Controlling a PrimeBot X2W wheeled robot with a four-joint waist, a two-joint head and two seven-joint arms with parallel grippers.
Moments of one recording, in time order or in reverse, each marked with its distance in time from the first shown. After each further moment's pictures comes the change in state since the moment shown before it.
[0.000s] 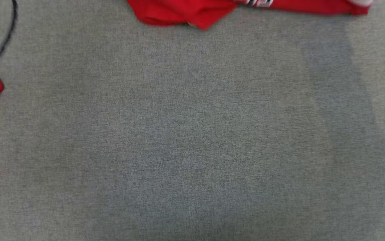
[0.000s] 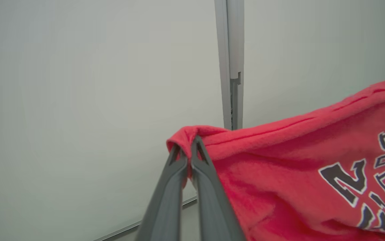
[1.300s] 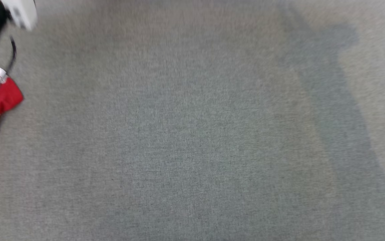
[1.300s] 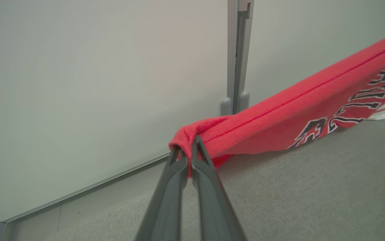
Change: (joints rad) left arm -0.098 0.115 -0.515 0.345 -0.405 0.000 -0.083; right arm -0.107 -0.137 0.491 0.212 0.237 0.000 -0.032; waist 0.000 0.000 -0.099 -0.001
